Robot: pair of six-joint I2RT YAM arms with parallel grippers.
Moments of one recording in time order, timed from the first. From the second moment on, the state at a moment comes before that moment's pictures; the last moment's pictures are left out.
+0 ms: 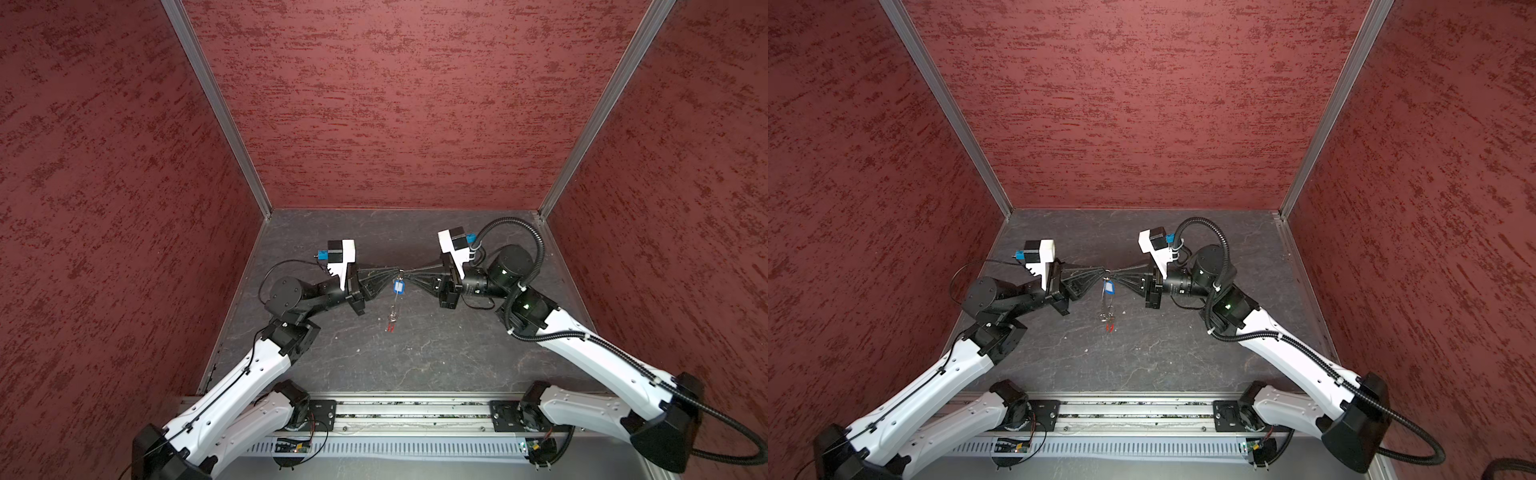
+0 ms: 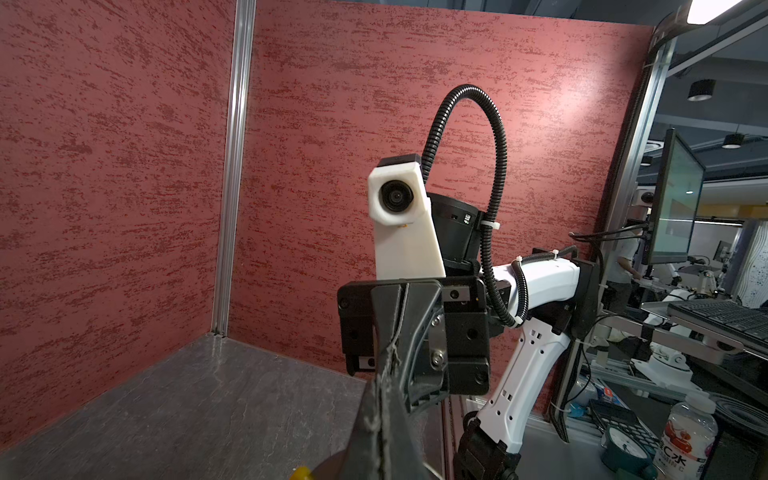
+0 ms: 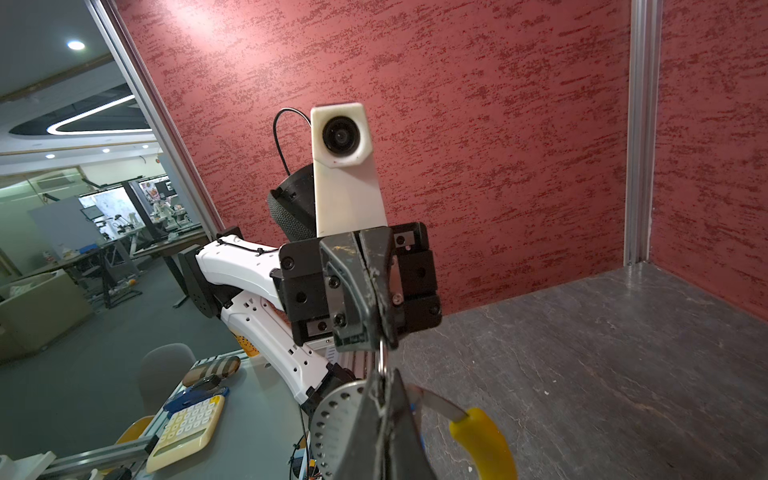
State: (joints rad) left arm -0.56 0.86 0.72 0.57 0.72 -0.47; right arm 0.74 1.13 1.00 0.30 -0.79 0.39
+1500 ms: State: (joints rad) left arm -0.55 0.97 1.04 -0.18 0.84 -0.39; right arm 0.61 1.21 1.23 -0.26 -1.01 0.06
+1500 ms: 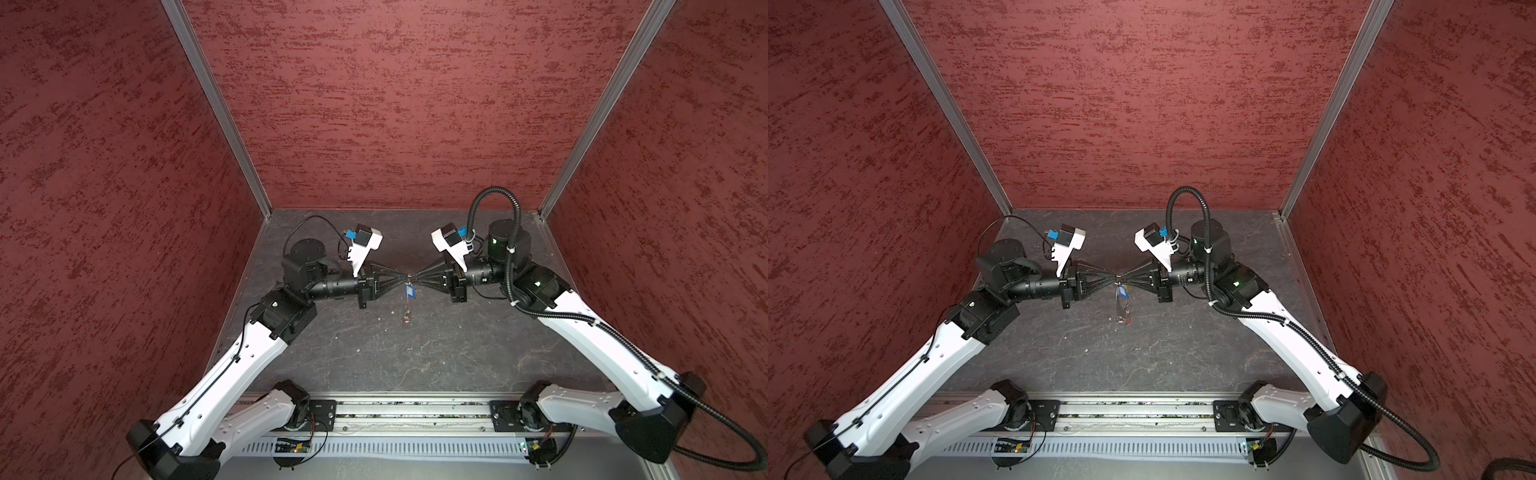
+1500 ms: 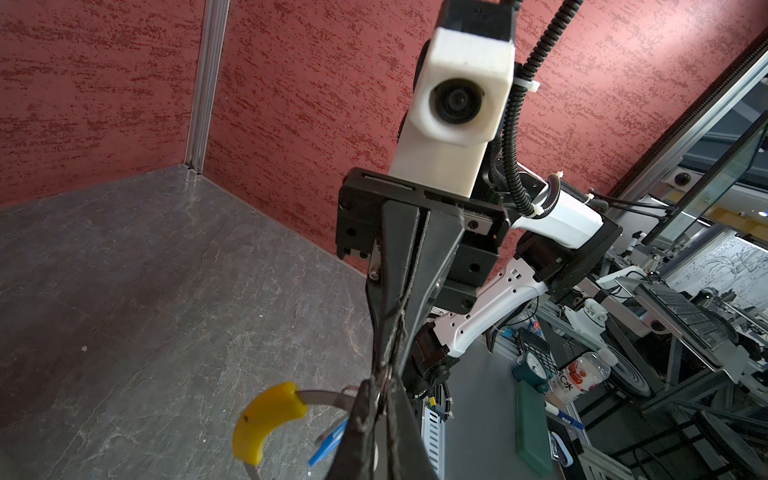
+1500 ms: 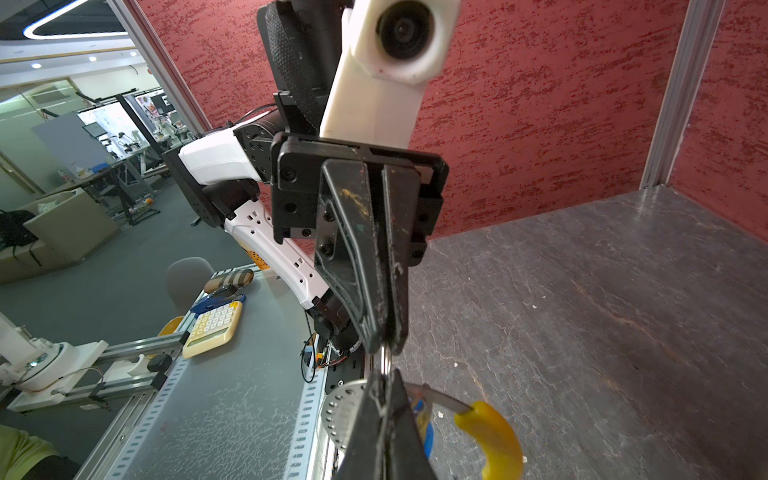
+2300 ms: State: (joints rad) left arm -0.56 0.98 1.04 -0.15 0.85 -0.39; right arm 0.61 1.22 1.24 -0.26 -1.00 0.07
